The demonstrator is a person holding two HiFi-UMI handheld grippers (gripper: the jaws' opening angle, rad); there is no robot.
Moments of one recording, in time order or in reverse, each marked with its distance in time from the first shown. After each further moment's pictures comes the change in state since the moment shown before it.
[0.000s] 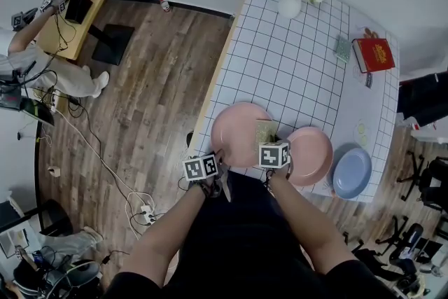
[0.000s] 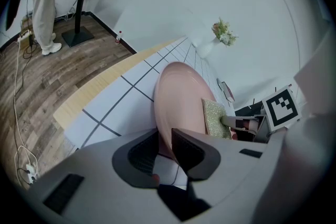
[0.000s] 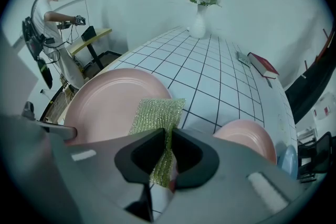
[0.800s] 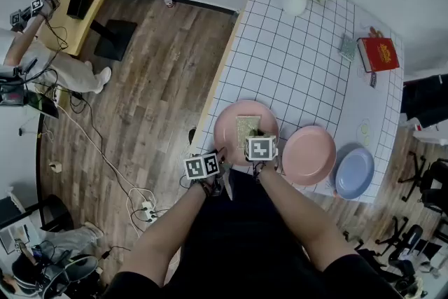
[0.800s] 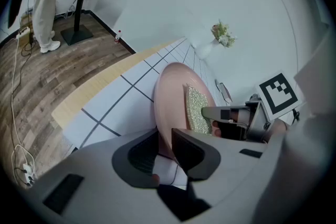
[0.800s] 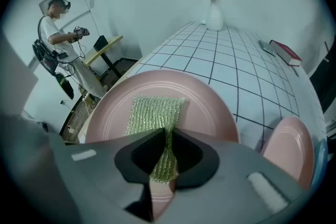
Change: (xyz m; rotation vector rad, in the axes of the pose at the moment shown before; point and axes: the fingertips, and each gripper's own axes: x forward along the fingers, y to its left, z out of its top) left arm -0.001 -0.002 -0.001 -0.011 -0.002 -0.029; right arm 0.025 0.073 0.013 0.040 0.008 0.197
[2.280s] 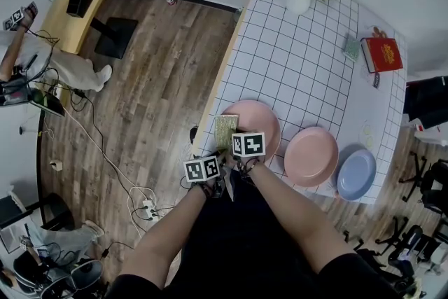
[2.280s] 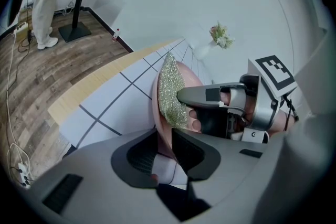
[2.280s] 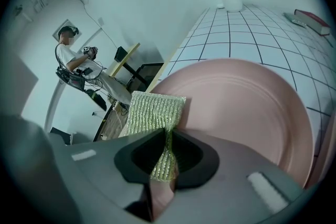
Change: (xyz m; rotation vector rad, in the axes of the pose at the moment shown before) left arm 0.000 -0.001 -0.004 -0.010 0.000 -0.046; right arm 0.019 0.084 0.010 0.090 0.029 0.305
